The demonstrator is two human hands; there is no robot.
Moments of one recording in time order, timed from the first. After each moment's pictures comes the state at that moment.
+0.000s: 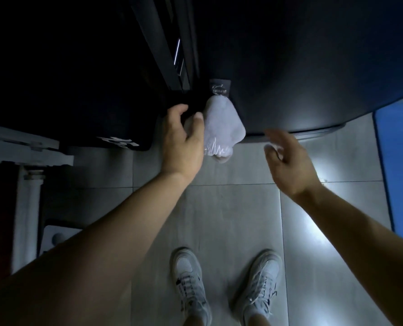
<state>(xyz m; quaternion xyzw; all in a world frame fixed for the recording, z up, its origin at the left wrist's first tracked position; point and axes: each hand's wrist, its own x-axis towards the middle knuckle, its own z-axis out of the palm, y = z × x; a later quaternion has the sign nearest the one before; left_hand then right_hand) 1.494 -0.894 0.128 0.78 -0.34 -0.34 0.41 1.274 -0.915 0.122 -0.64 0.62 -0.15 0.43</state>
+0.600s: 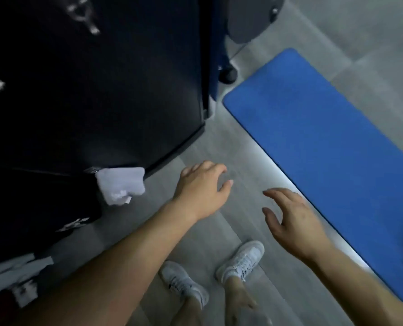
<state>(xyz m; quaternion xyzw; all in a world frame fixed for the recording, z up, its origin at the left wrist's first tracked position) 1.178 -0.852 0.379 0.46 -0.83 -0.32 -0.07 0.994 -0.706 0.376 -0.56 0.78 -0.05 0.28</state>
